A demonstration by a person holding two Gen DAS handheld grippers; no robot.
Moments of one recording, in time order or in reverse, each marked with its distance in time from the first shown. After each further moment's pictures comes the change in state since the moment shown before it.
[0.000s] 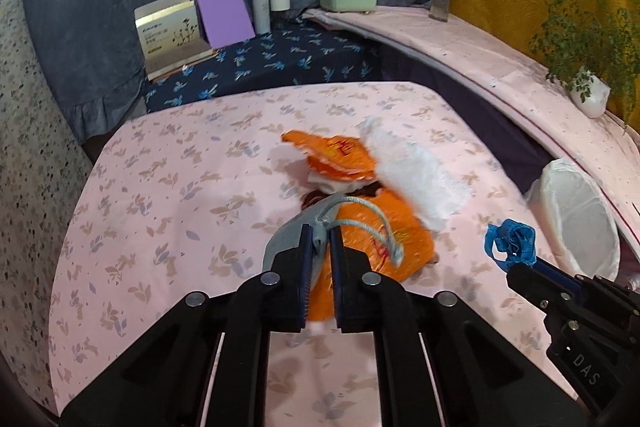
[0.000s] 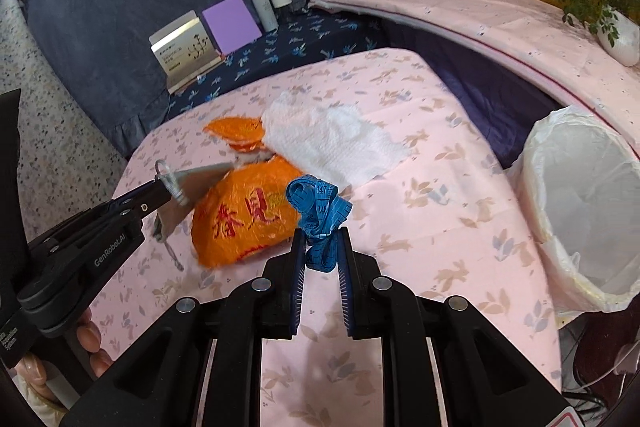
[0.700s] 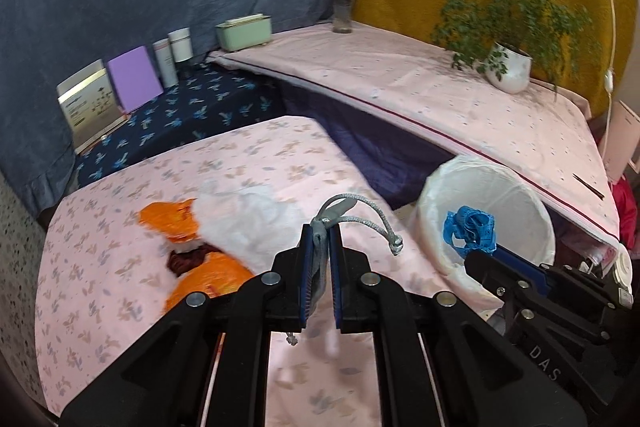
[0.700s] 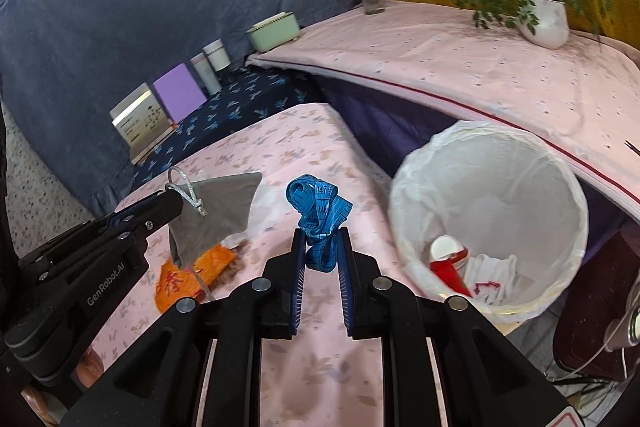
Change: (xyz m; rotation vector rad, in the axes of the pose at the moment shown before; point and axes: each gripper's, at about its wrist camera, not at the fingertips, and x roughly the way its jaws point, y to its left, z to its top) left arm -0.031 -0.150 0.025 0.208 -0.068 -0.174; right arm -0.070 -0.108 0.009 0.169 -0.150 -0.093
